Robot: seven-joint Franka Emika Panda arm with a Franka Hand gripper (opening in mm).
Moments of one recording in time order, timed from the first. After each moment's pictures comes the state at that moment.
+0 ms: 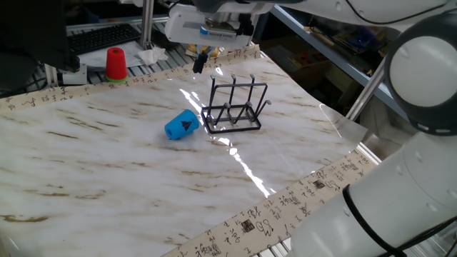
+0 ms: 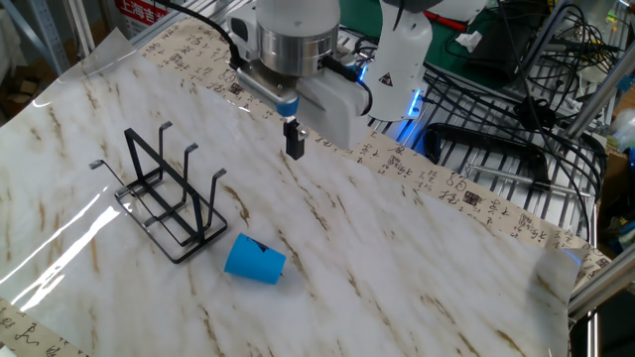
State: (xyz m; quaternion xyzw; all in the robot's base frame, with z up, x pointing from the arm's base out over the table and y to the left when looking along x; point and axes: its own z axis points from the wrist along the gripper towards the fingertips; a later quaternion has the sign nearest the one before) arm 0.517 0.012 0.351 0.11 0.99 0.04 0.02
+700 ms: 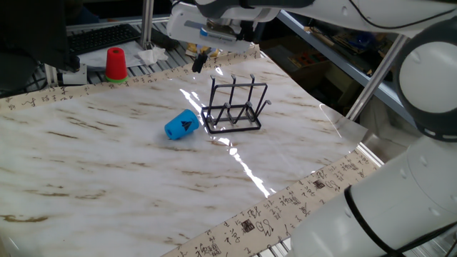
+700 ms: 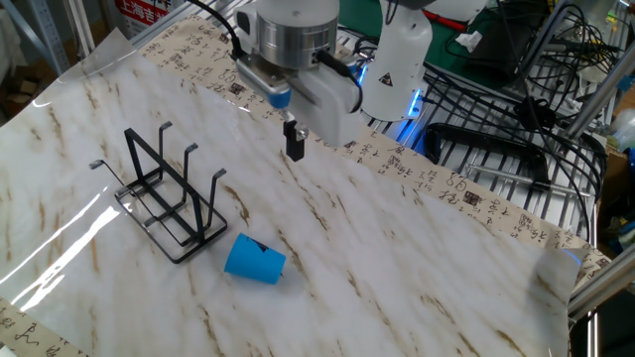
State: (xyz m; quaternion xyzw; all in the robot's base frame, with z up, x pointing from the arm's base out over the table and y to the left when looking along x) arm 0.517 0.012 0.351 0.19 0.98 0.07 0.03
